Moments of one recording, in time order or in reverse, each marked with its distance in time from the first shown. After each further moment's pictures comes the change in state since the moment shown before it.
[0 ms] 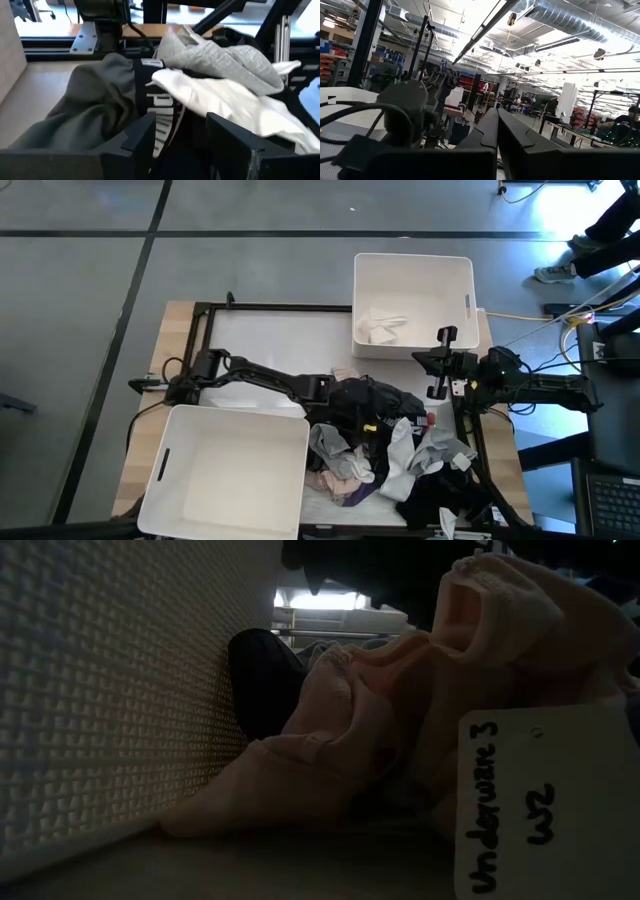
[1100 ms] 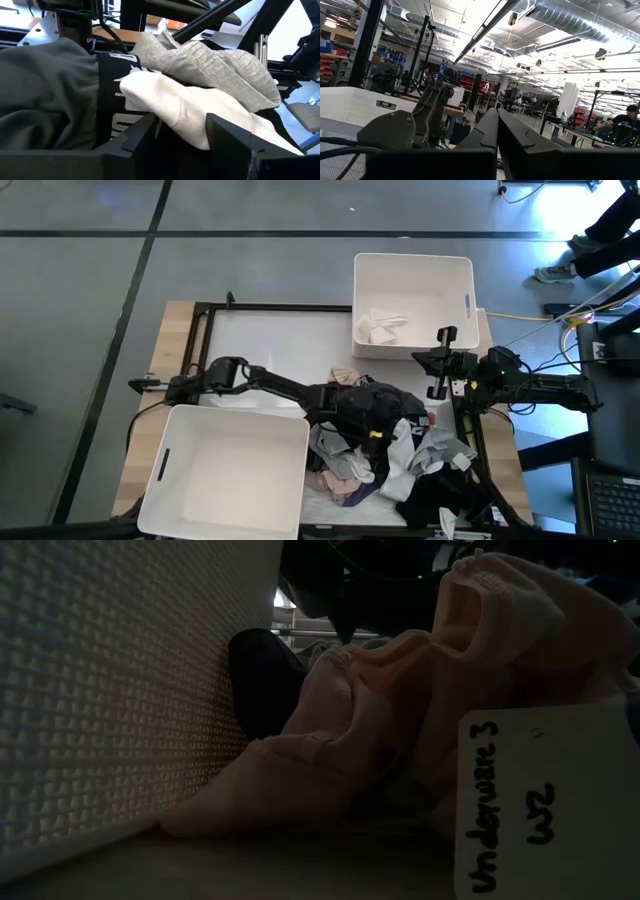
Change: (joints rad) left arm 0.000 0.166 0.060 0.211 0.118 -0.116; right arm 0.000 0.000 0.000 -0.002 -0.003 0.000
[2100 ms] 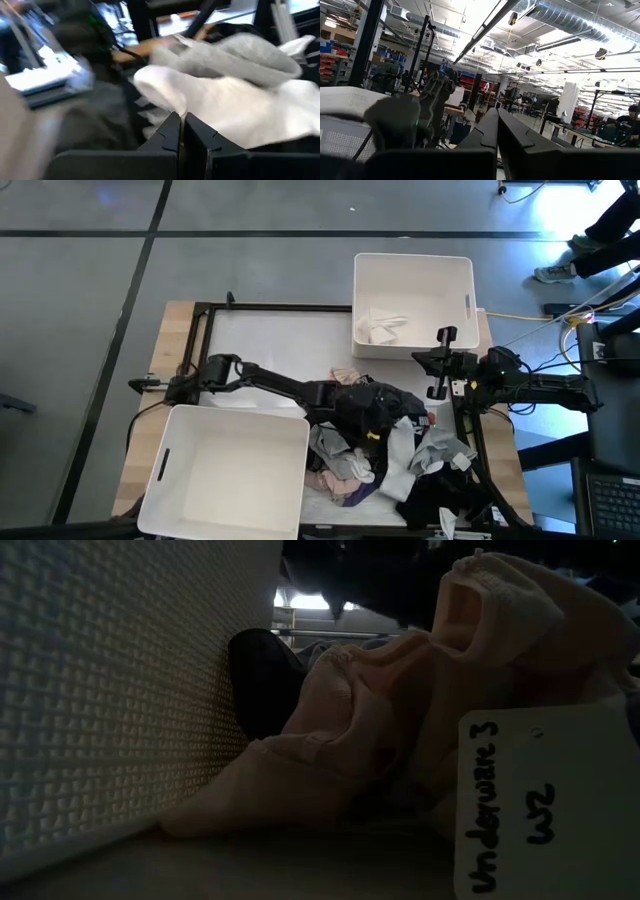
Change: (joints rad) left arm 0.000 -0.084 0.000 -0.118 -0.124 0.396; right arm 0.000 0.000 0.000 -0.001 0.001 0.000
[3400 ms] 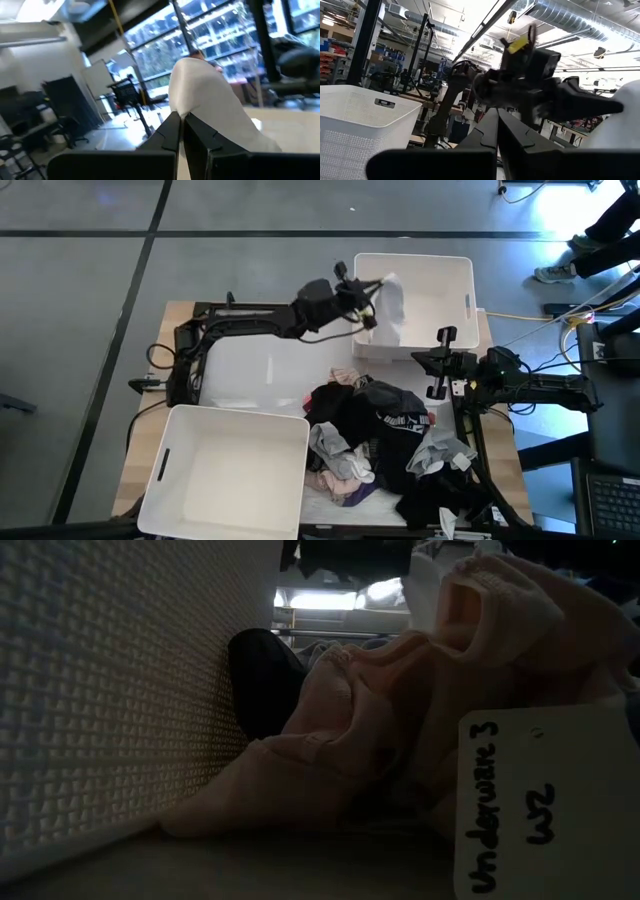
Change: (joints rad) left arm 0.397 -0.265 0.000 0.287 -0.328 0.195; right arm 0.000 0.000 0.000 -0.006 0.007 -0.003
